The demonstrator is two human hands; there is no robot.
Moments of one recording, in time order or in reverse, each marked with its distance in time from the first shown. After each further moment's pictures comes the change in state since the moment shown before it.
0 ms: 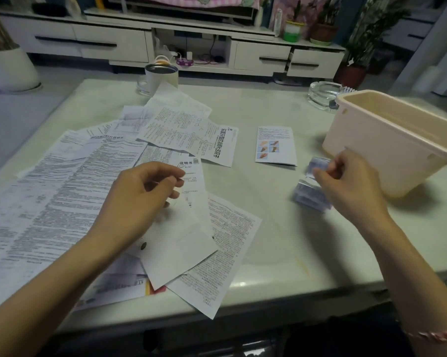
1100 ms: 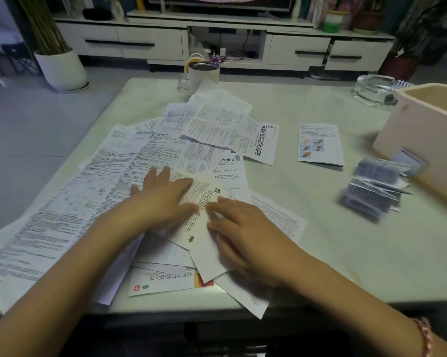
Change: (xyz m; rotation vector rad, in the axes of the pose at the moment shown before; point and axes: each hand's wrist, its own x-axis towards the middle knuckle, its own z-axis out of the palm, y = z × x) left_hand 0.033 -0.038 -0.042 1.050 -0.457 -0.258; right_hand -0.100 -0.081 0.110 -0.088 -0.461 -0.986
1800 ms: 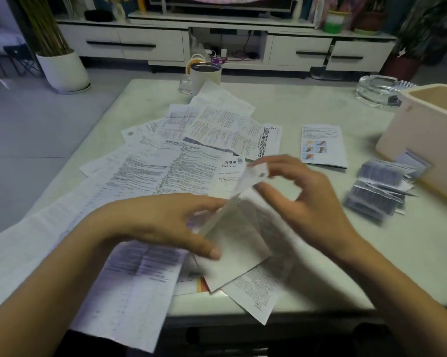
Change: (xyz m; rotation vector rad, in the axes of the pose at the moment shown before) left_hand -0.031 0.008 -0.017 -0.306 -0.256 0.502; right_hand 0.012 0.028 -0.056 0.535 0.419 0.217
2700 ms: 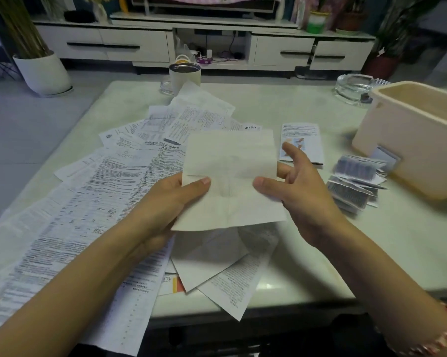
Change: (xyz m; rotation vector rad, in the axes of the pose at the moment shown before) left_hand 0.029 0.035 0.029 -1.157 0.539 -0.179; right_hand -0.004 0.002 -0.023 0.570 0.114 0.729
